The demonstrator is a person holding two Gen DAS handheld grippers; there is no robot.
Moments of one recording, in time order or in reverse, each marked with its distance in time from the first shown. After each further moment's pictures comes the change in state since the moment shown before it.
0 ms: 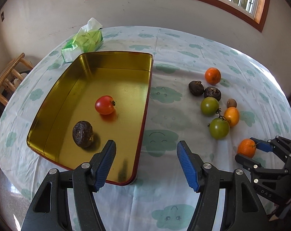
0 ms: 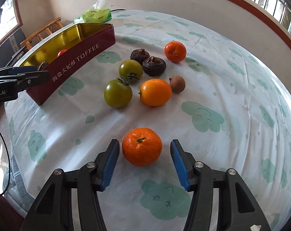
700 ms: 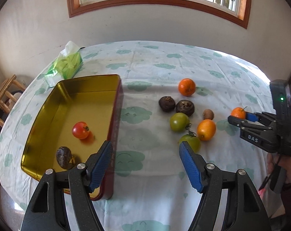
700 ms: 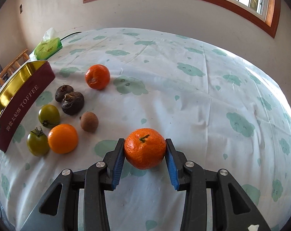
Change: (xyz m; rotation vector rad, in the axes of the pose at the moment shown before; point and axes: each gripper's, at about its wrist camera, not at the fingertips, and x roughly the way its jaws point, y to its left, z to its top) left arm -0.007 -0.059 0.017 0.109 -0.076 -0.043; right arm 0.022 -0.113 0.024 0.213 -0.112 -0.128
